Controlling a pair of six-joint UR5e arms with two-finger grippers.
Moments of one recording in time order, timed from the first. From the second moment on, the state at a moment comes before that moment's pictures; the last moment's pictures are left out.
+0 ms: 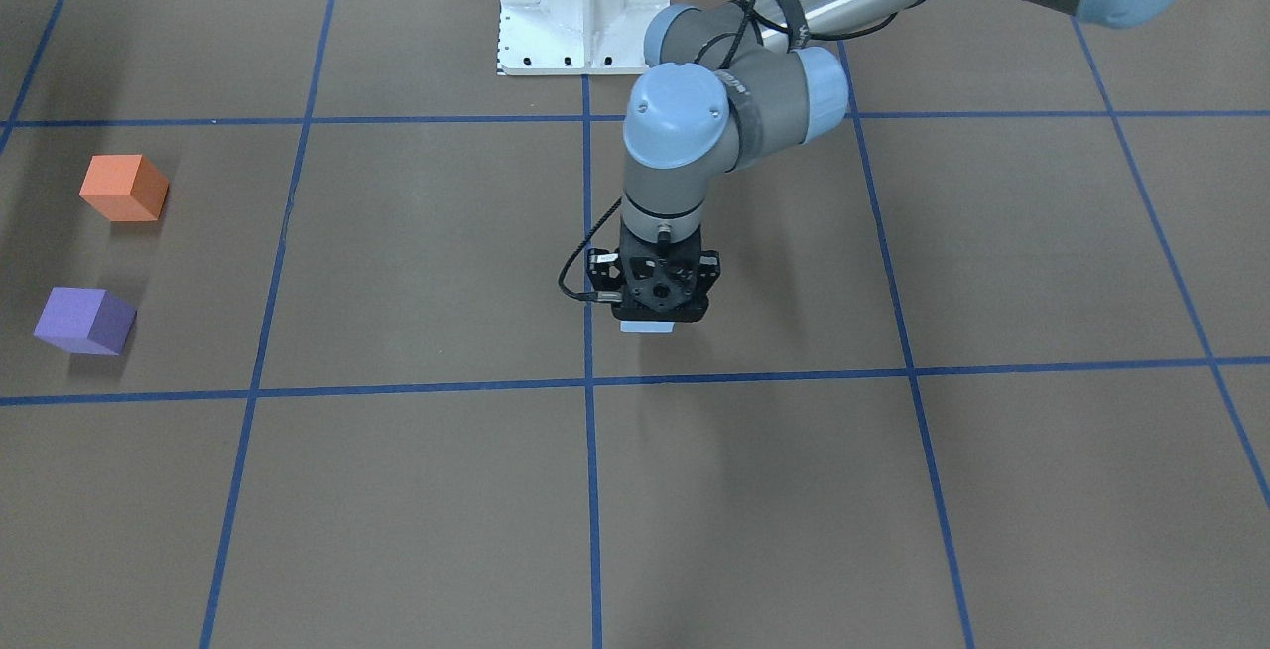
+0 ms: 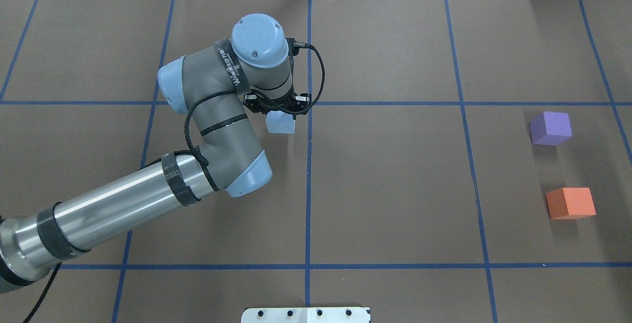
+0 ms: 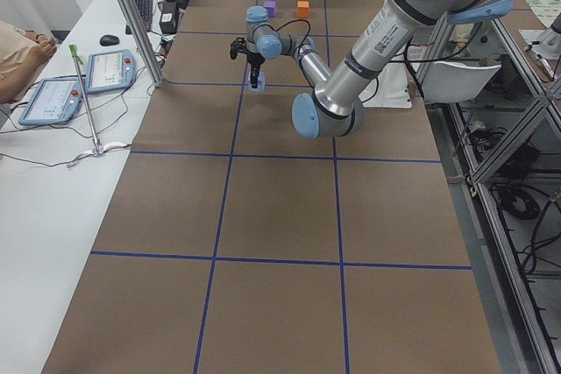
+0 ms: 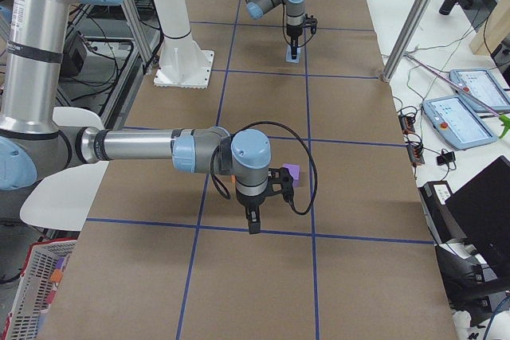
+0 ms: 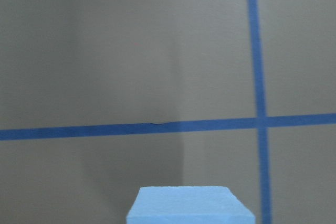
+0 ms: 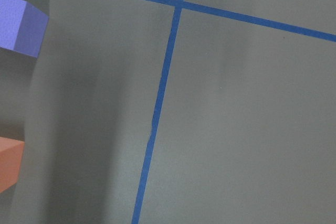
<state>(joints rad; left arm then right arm) -0.59 -2.49 -1.34 -1.66 -1.89 -1.10 1.59 -1.81 1.88 -1.65 2.28 -0.21</state>
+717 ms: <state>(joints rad) -0.52 -2.51 -1.32 -1.66 -1.86 -1.12 1.59 -1.81 1.88 -1.65 2.28 -0.21</state>
